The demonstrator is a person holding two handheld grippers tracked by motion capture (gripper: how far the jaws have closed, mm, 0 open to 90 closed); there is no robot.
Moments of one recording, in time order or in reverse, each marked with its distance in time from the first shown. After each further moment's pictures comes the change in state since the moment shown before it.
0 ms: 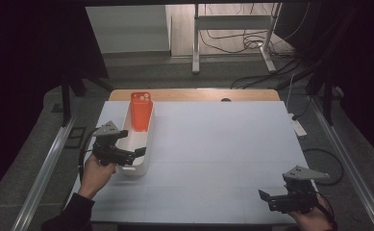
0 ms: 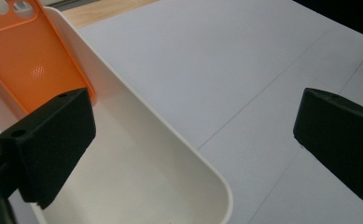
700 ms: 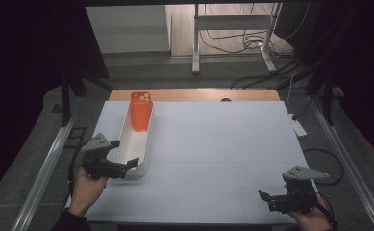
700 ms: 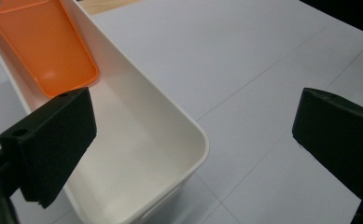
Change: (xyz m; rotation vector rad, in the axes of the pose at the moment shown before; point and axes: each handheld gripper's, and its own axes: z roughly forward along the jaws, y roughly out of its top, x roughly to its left) left arm -0.018 -0.025 -0.029 -0.013 0.042 -0.024; right arm 0.000 0.000 0.000 0.004 0.001 0.000
